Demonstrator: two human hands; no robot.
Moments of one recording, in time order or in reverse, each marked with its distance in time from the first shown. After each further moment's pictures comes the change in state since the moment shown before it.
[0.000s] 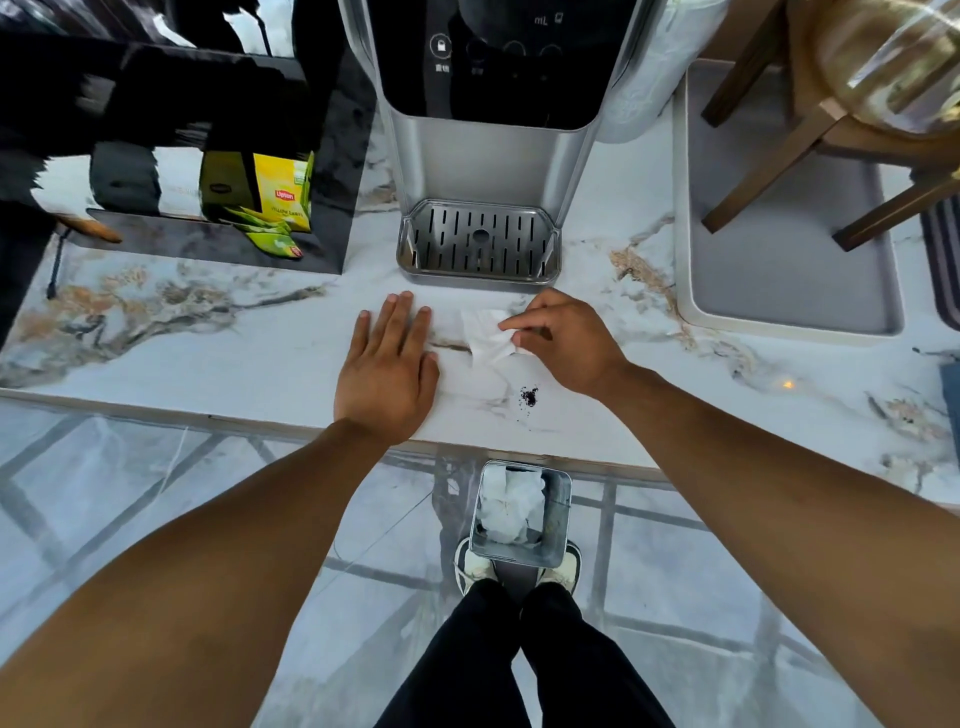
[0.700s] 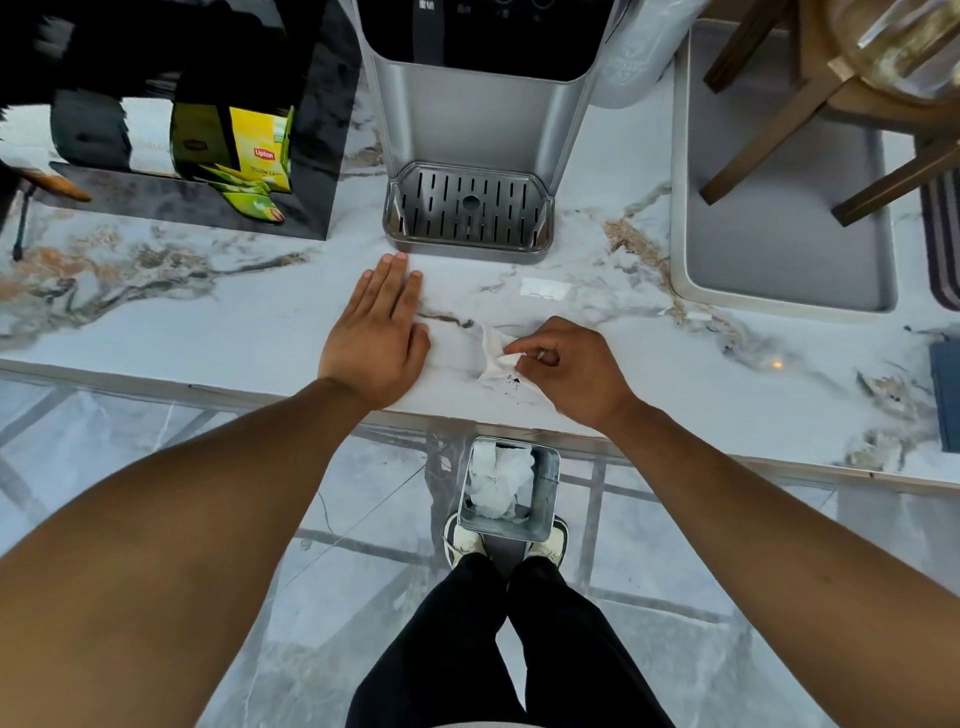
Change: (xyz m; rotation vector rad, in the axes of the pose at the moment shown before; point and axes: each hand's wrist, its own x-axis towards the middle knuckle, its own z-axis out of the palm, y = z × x) left_hand 0.011 -0.006 0.002 0.024 -0.055 0.078; right_hand -0.060 0.000 0.014 0.200 0.027 0.139
